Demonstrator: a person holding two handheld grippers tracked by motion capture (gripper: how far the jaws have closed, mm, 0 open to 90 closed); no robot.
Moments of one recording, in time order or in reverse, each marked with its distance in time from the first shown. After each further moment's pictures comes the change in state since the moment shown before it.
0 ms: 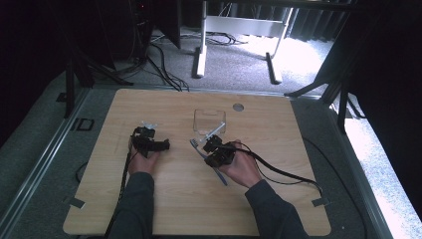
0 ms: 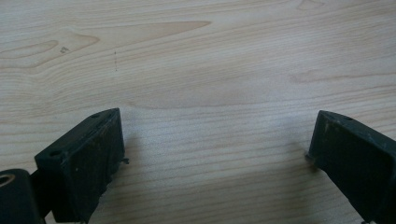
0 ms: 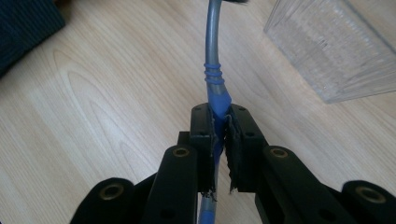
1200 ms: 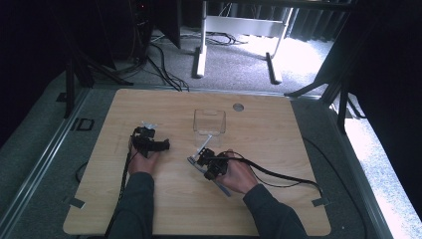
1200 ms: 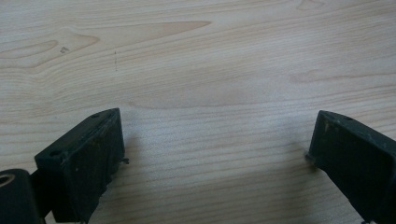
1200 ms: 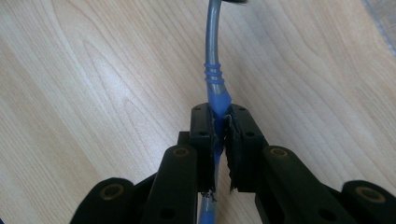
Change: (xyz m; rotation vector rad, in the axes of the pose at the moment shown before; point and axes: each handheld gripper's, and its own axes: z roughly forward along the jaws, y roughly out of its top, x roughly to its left) left arm 0.000 0.000 0.000 0.000 0.000 0.000; right arm 0.018 -0.011 0.035 0.196 0.016 -0.094
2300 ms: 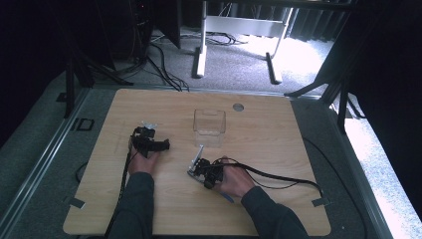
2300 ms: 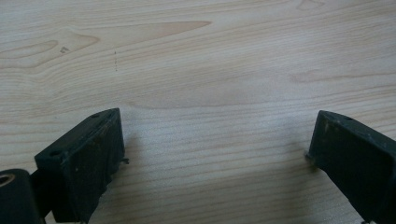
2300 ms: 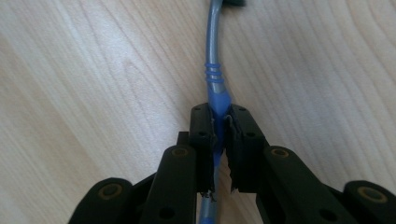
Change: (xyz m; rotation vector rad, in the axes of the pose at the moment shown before) left arm 0.000 0.000 0.000 0.000 0.000 0.001; right arm 0.013 -0.004 0.032 0.156 -0.001 -0.089
